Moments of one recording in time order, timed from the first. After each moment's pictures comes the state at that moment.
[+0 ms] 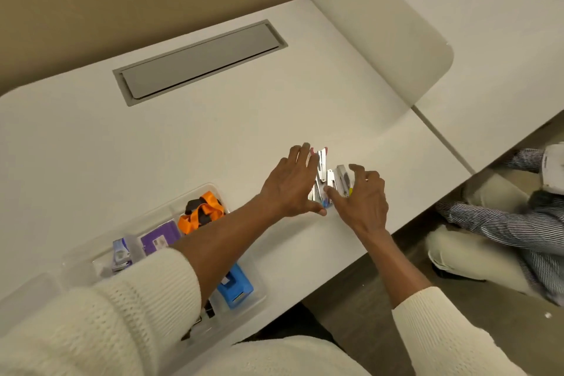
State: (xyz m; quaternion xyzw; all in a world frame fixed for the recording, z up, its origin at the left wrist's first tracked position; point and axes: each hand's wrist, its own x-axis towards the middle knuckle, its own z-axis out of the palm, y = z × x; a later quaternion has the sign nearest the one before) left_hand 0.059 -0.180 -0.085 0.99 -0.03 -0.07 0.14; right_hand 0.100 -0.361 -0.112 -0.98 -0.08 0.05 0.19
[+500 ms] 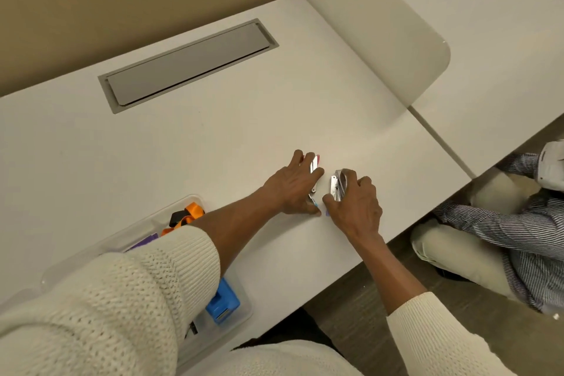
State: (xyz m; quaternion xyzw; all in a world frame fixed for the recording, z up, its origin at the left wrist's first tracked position) left_hand 0.109 -0.187 -0.127 0.98 -0.11 -0.10 0.15; right_hand 0.120 -0.363 -0.123 -0.98 -0.05 0.09 0.18
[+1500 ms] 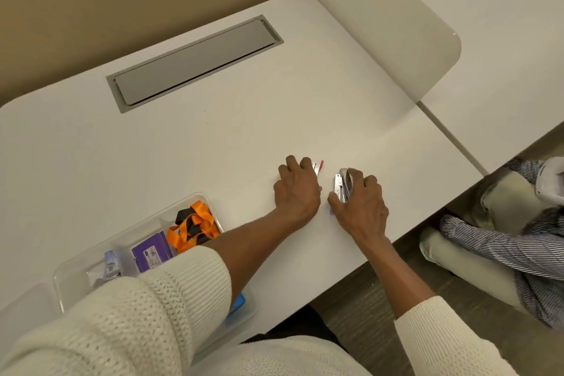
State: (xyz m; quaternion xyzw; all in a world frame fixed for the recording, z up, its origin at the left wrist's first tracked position) left_hand 0.095 -0.230 -0.106 0.94 0.24 -0.13 0.19; right_hand 0.116 -0.369 -0.129 -0.97 -0.08 0.08 0.20
